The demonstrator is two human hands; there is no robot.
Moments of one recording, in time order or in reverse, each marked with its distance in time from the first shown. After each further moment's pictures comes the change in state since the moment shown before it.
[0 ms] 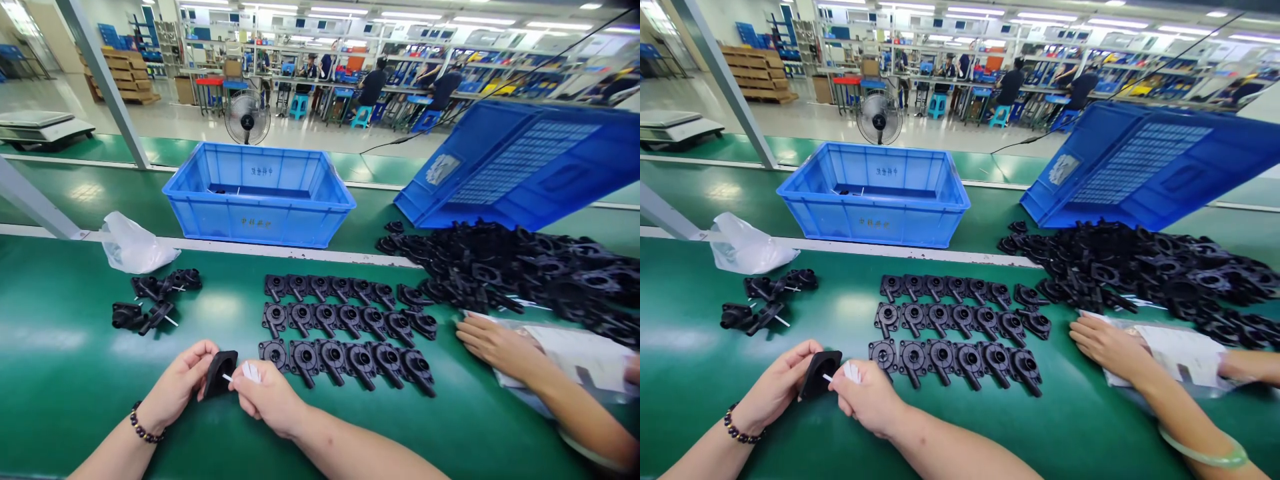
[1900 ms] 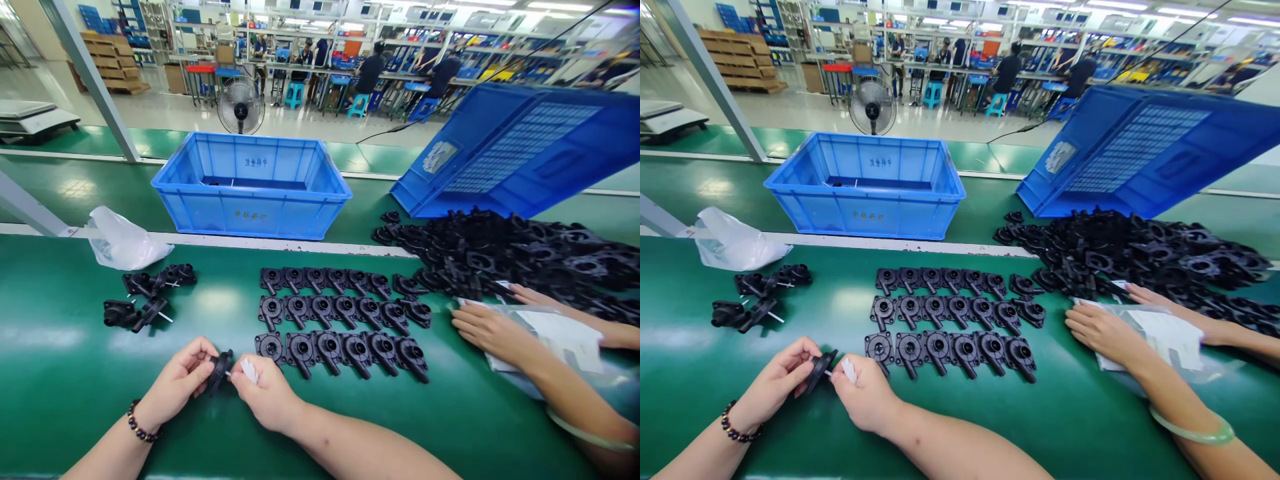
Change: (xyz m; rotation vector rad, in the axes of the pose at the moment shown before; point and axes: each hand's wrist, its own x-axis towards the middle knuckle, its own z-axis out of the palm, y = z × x) left_hand 0.001 -0.008 -0.003 0.123 -0.036 0.085; right_hand -0.005 0.001 0.001 -0.336 0.167 -0.073
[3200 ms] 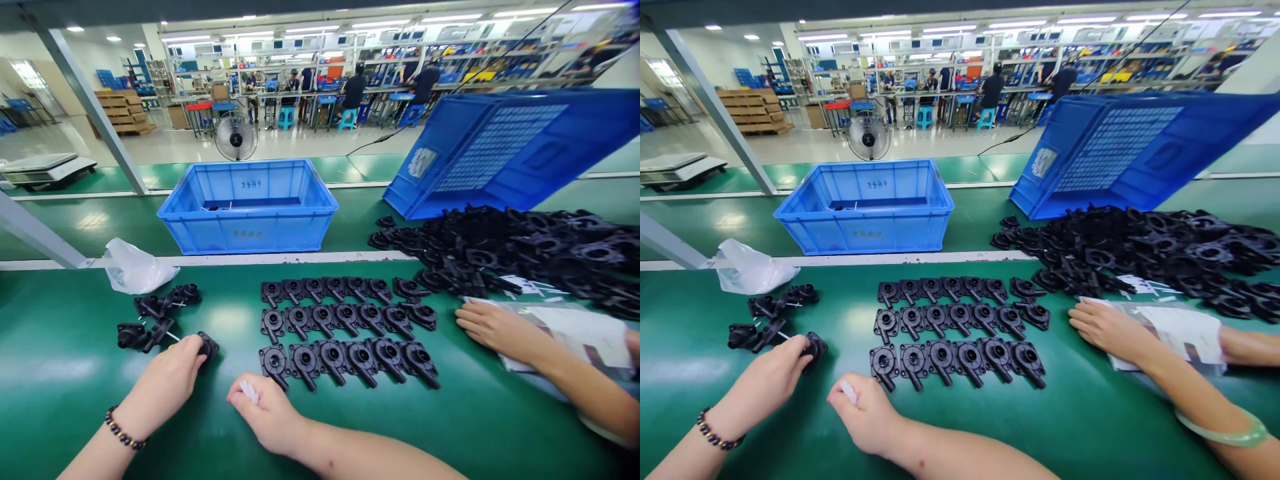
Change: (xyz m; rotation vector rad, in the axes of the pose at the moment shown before) left_hand -0.009 0.059 -0.021 1.453 0.234 0.363; right_hand -0.006 -0.009 0.004 -0.026 -0.014 -0.139
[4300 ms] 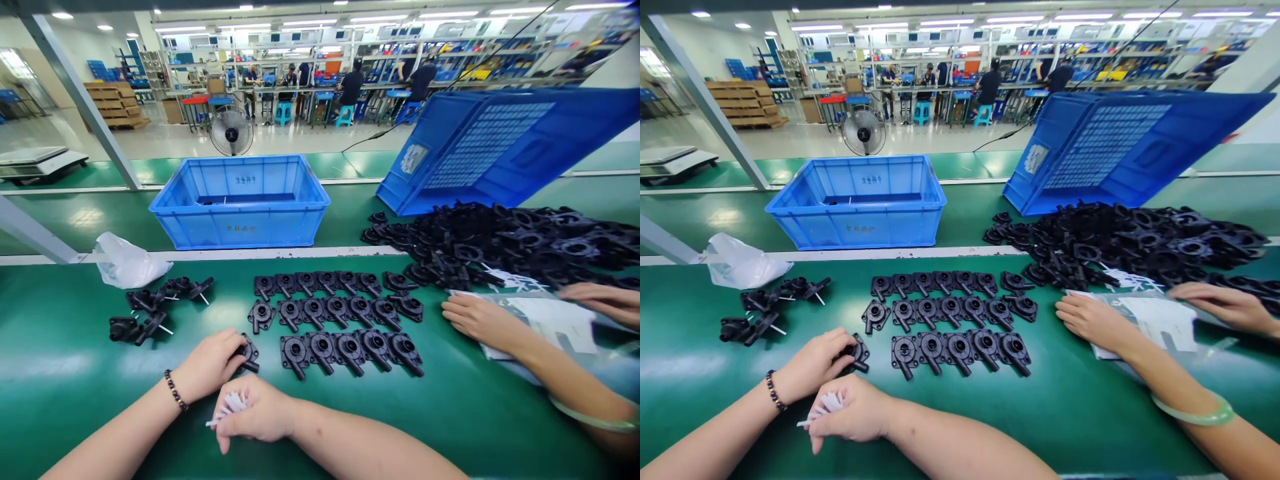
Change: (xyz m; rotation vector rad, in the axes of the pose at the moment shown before) left_hand 0.043 0.045 0.042 -0.185 -0.175 0.248; right_hand -0.001 -0.001 -0.009 0.411 -0.520 0.056
